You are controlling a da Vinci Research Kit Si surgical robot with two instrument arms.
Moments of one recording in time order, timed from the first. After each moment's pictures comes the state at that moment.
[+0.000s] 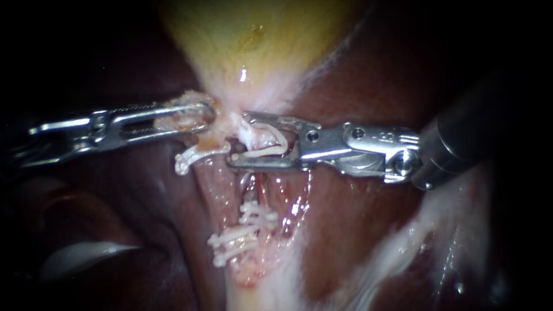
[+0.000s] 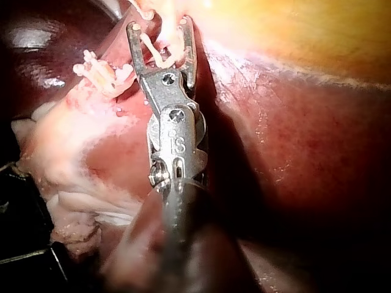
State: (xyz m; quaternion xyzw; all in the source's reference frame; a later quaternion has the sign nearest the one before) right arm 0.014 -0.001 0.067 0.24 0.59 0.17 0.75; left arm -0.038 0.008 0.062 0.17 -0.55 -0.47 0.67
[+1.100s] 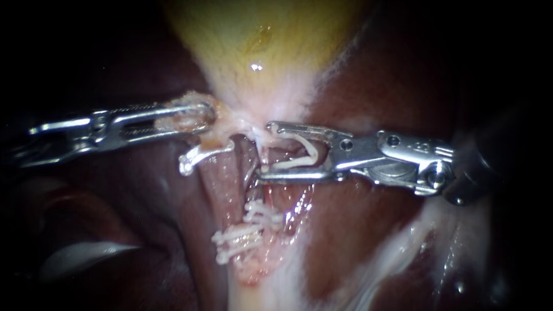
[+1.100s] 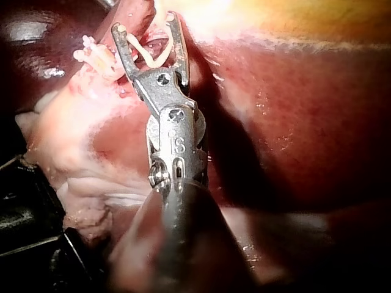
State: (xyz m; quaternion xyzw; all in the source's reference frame) right arm 0.010 -0.002 0.065 0.26 0.59 0.17 0.75; left arm -0.037 0.008 0.062 0.17 -0.55 -0.47 0.67
